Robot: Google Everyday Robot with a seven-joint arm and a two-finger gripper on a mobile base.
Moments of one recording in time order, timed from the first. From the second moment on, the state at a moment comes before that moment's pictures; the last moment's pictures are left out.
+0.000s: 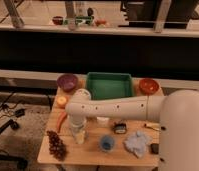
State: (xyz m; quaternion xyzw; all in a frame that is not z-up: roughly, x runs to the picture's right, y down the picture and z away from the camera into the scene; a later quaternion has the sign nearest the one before) arm -0.135 0.233 0.775 -0.33 -0.20 -0.24 0.89
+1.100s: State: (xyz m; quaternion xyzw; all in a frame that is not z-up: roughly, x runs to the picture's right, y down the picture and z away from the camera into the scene) arm -0.130 0.215 0.788 -0.32 -0.18 -0.26 0.89
